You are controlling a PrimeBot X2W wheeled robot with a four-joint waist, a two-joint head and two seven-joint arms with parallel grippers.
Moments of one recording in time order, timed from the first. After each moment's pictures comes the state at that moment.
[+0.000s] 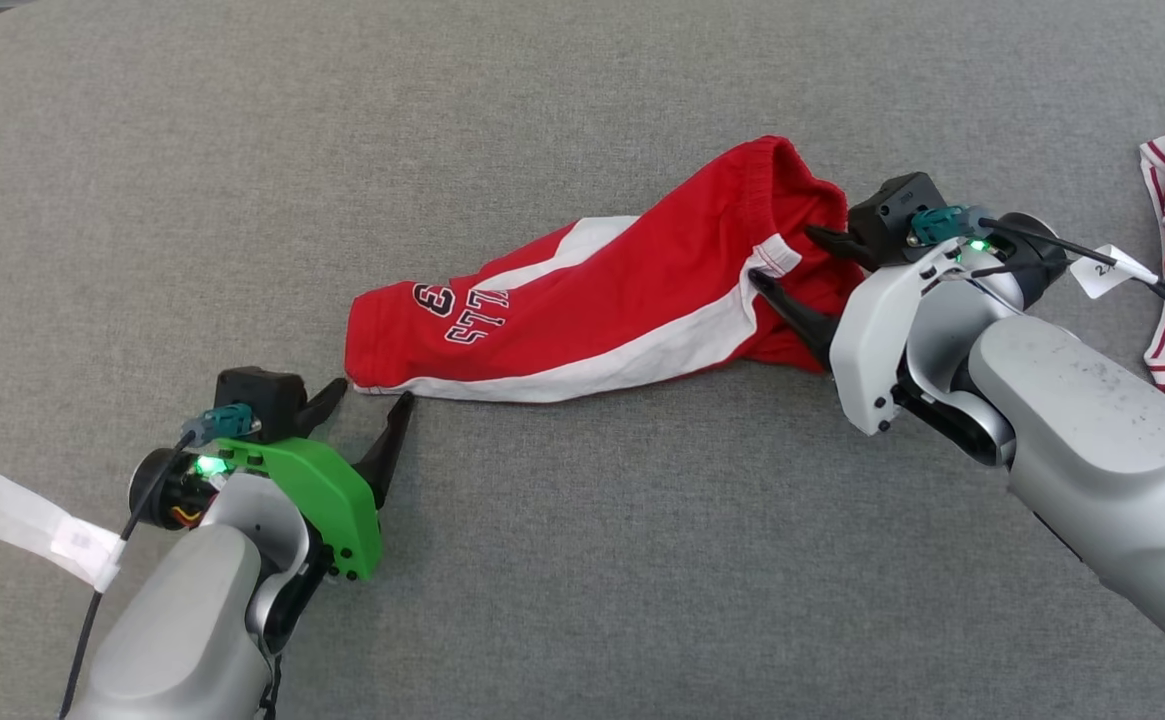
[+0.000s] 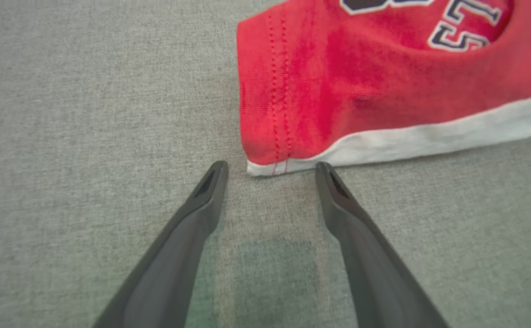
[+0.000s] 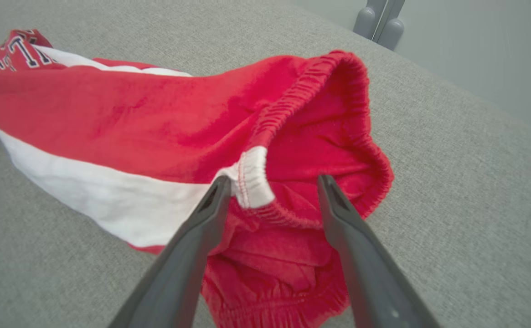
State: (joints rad) left arm -0.49 0.29 -0.51 0.57 -0.57 -0.13 0.05; right arm -0.87 -0.45 0.89 0.51 0.67 0.13 0.13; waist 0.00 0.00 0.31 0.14
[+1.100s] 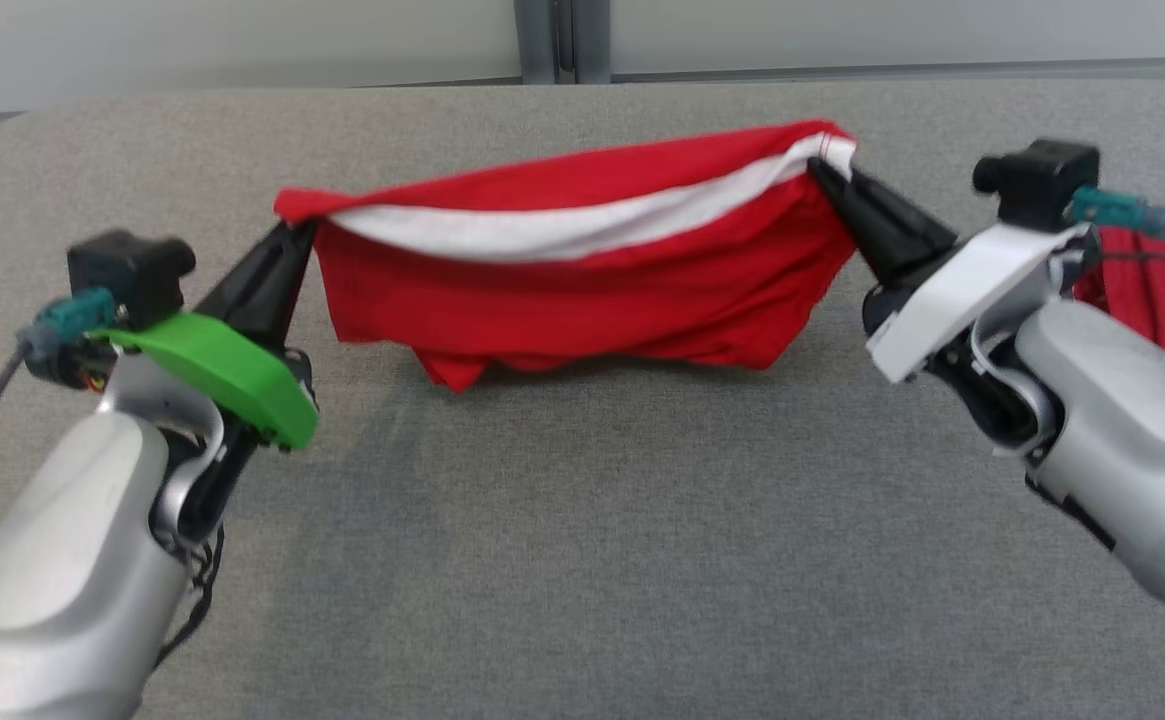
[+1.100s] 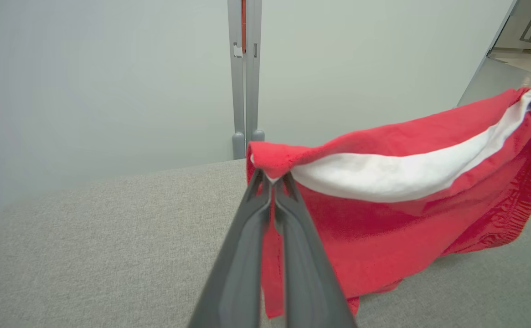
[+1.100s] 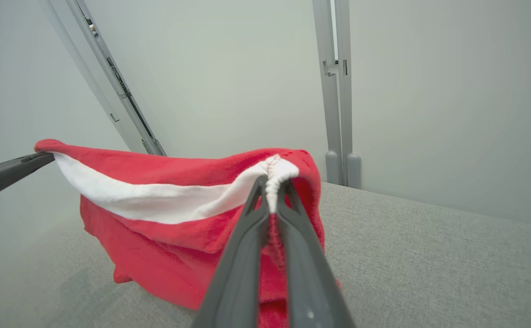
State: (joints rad) left arm -0.59 0.42 -0.49 0.32 -0.69 -0.11 -0.03; right arm -0.84 -0.49 0.85 0.44 0.99 0.13 -0.23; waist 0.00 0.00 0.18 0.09
